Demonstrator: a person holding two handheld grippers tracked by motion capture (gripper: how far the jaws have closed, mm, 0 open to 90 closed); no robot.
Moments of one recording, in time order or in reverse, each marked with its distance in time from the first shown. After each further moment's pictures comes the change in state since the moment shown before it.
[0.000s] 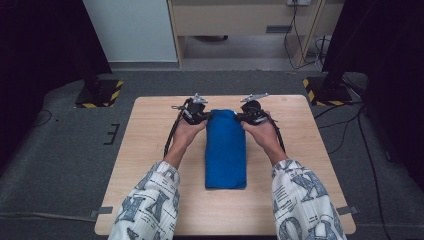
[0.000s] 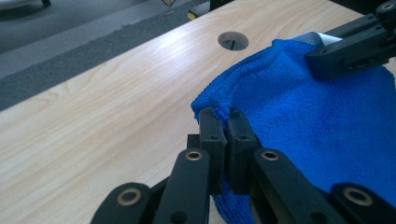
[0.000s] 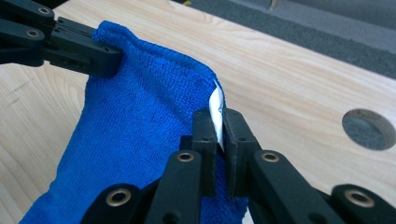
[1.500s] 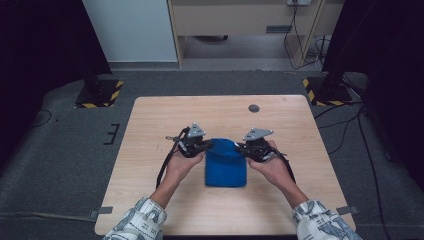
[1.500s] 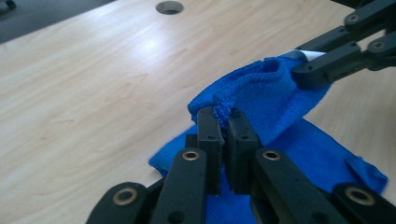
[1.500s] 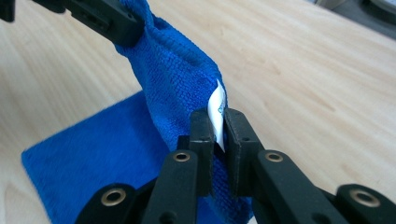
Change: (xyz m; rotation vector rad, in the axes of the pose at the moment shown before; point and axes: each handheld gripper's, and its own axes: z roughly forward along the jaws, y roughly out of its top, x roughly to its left) left arm -0.071 -0.072 -0.054 -0.010 -0.093 0.046; right arm 0.058 -0.088 -0.052 -0.025 0.092 -0.210
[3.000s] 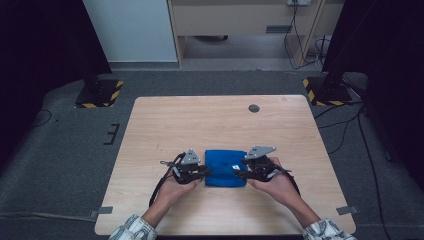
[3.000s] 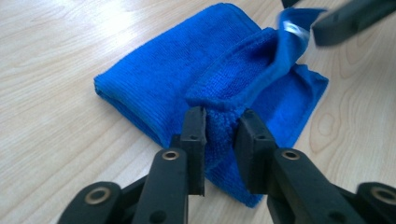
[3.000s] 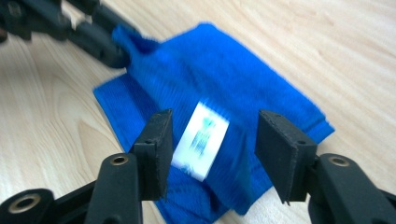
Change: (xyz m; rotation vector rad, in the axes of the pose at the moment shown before) left arm -0.028 -0.067 -0.014 0.051 -0.100 0.009; right arm 0.033 -0.031 -0.021 0.056 0.081 0.027
